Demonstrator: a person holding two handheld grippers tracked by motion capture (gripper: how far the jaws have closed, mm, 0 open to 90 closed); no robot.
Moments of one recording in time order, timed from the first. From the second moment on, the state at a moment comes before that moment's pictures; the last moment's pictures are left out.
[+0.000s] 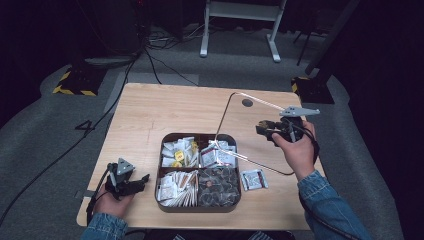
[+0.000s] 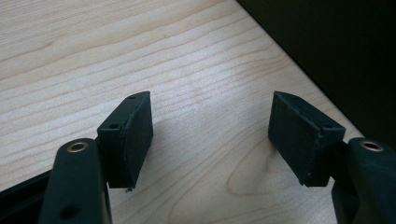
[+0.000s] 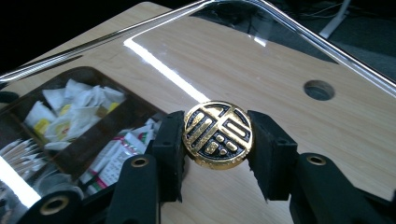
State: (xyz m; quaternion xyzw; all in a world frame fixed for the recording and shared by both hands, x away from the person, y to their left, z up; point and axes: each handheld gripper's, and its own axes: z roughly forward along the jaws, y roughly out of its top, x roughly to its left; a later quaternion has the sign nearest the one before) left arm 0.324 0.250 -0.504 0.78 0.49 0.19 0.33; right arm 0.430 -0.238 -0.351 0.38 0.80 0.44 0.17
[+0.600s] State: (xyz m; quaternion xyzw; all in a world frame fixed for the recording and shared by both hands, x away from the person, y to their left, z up) left arm 0.324 0.250 -0.504 0.78 0.49 0.19 0.33; right arm 0.407 -0.170 -0.353 0.32 0.84 0.43 0.13
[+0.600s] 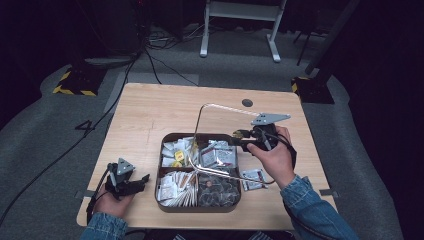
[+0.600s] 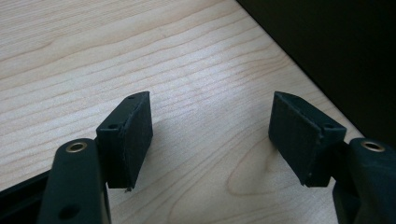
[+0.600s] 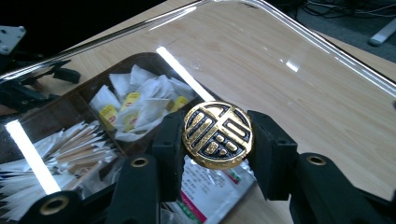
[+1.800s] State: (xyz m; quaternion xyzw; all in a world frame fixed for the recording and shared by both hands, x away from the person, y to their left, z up) left arm 0.325 0.250 -0.504 0.78 0.49 0.19 0.33; right arm 0.384 -0.087 -0.401 0.26 0.87 0.41 0.08
